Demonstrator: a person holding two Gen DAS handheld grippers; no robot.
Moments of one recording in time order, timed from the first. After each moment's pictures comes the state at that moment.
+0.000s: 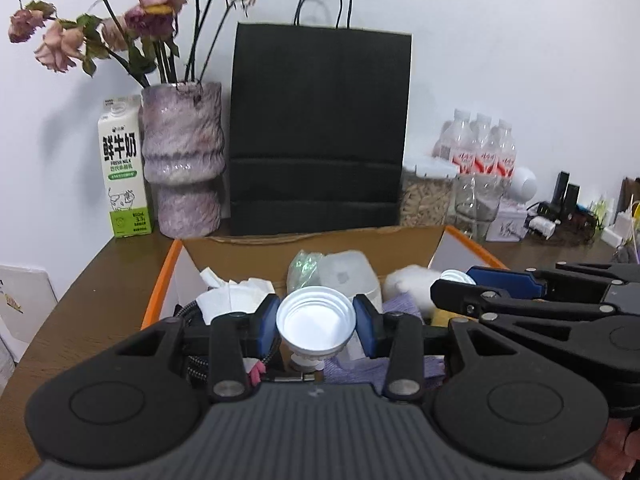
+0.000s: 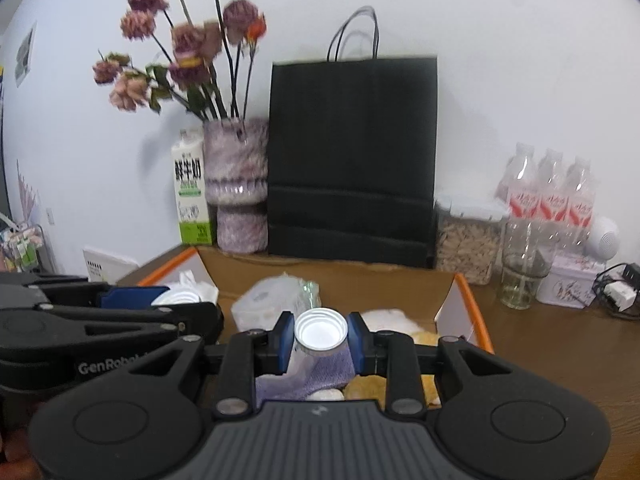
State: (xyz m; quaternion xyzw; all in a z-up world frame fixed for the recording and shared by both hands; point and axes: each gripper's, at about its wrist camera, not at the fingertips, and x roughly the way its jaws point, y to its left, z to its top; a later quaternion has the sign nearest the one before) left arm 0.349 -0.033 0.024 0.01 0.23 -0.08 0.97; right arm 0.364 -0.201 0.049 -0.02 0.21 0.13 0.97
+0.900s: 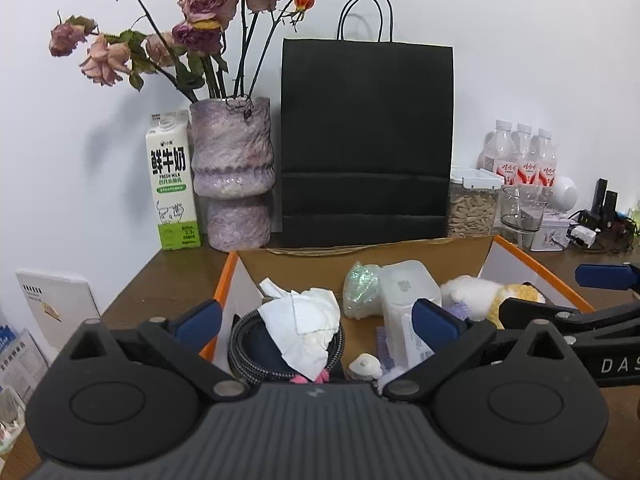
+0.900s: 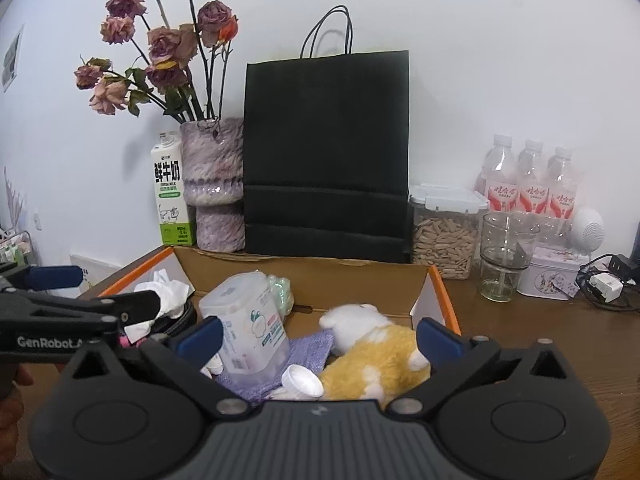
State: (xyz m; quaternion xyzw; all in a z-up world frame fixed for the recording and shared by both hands) left arm 0.343 -0.015 0.029 0.01 0.20 -0.02 0.98; right arm 0.360 -0.220 0.048 -0.01 0.21 0.11 0.97
